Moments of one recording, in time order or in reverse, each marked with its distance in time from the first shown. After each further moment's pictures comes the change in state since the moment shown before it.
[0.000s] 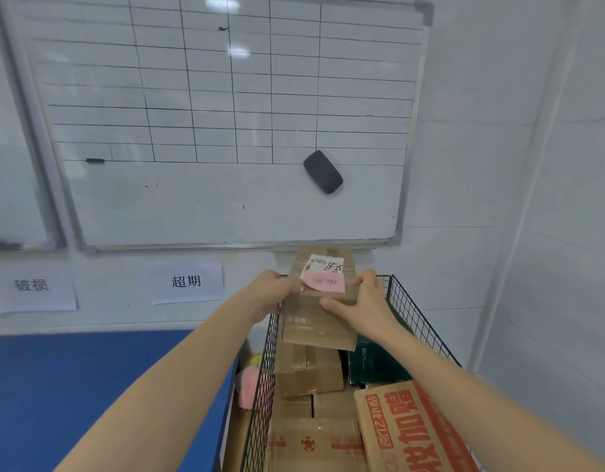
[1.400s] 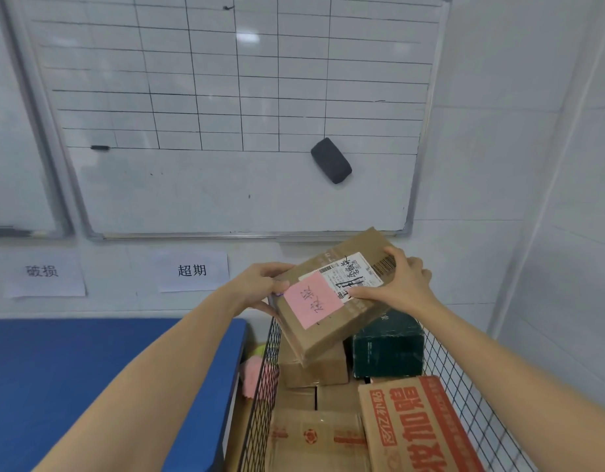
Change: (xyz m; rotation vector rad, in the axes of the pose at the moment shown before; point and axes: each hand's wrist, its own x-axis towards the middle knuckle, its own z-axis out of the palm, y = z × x) left_hand 0.011 -0.020 -0.032 0.075 -0.125 0.104; right_hand 0.037 0.032 -0.038 -0.163 0.034 0.097
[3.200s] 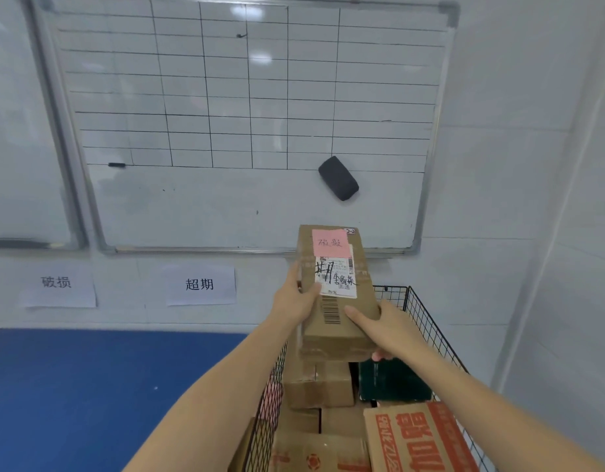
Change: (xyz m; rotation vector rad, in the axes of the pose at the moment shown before) left_hand 0.029 0.001 0.057 0.023 0.320 0.117; right_hand -0.016 -0.001 0.035 0.076 -0.204 0.043
